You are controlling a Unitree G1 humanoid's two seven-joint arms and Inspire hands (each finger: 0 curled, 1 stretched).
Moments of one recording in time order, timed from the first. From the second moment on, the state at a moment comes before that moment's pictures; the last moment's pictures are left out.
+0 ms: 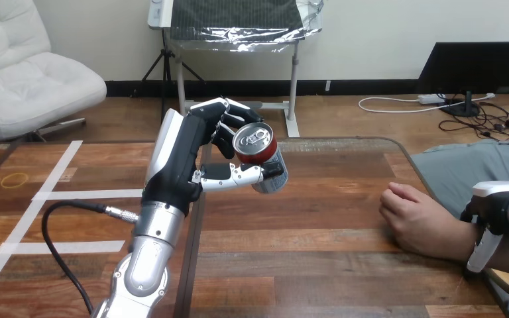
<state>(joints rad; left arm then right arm) -0.31 0.15 -0.12 0.46 0.29 -0.51 0.13 -0.65 -0.73 0.47 0.84 -0.81 0.14 0.54</state>
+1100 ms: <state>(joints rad) -0.31 0.15 -0.12 0.46 0.29 -0.51 0.13 -0.64 -0.74 0.47 0.80 -0.80 0.14 0.56</state>
